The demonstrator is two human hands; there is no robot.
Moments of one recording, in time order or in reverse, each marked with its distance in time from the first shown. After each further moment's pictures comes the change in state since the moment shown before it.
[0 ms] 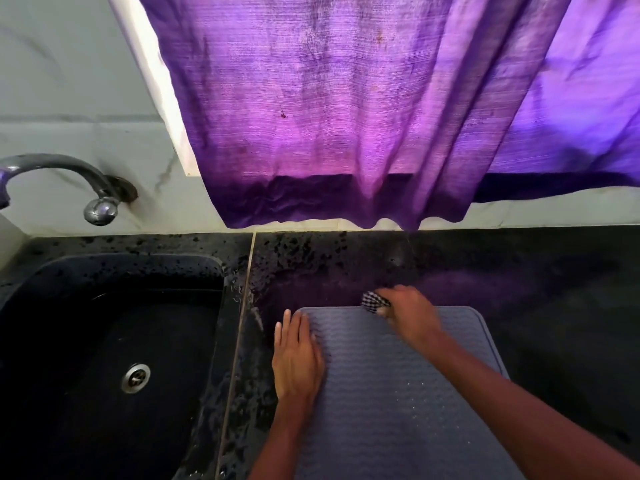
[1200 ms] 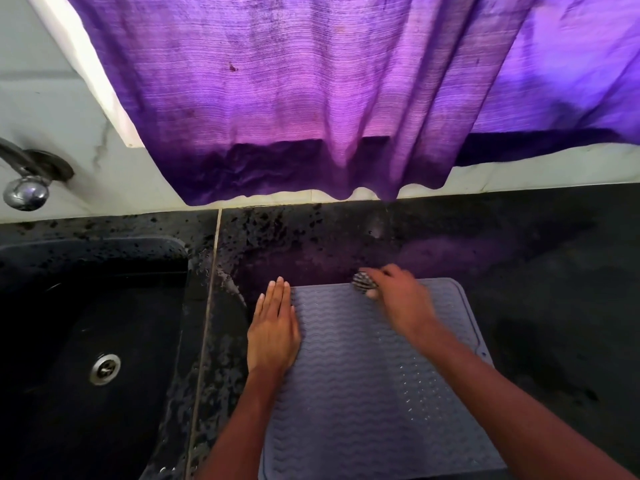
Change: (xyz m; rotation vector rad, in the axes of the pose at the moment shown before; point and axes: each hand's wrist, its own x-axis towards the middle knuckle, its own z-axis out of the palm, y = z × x) left_hand 0.021 -0.008 0.021 0.067 -0.003 0.185; right_hand -0.015 0.029 0.014 -0.025 0.064 0.050
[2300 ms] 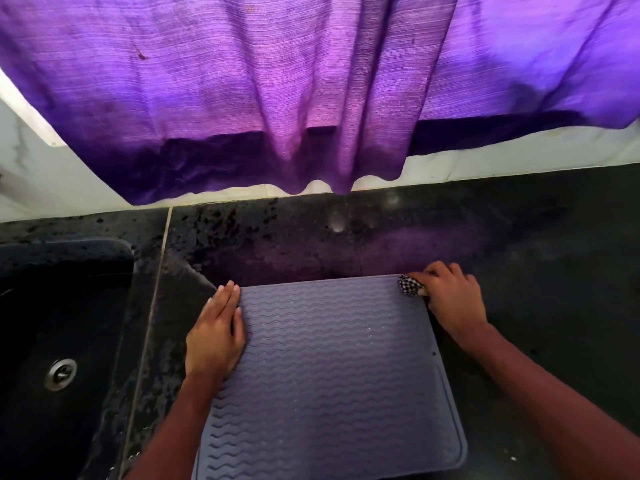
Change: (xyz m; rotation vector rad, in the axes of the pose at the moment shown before) left_hand 0.001 0.002 -0.001 -0.080 -0.012 -0.075; right_hand -0.027 0.162 -0.035 -0.283 -0.036 0.105
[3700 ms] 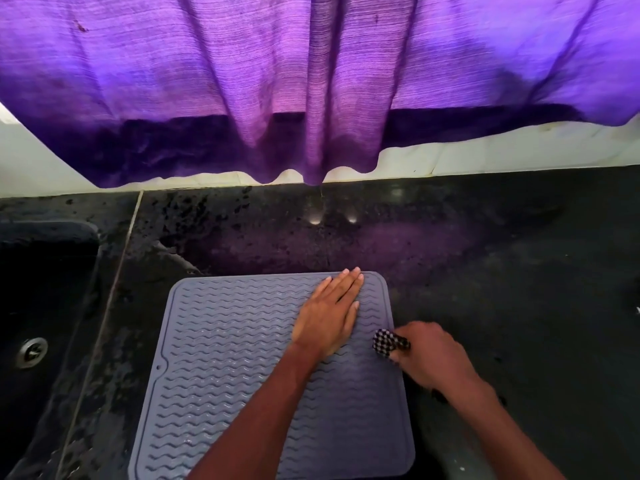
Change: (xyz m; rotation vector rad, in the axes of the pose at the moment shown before) left_hand 0.018 0.214 0.102 -0.037 -0.192 0.463; right_hand -0.065 0.010 -0.029 0.351 -0.422 0.093
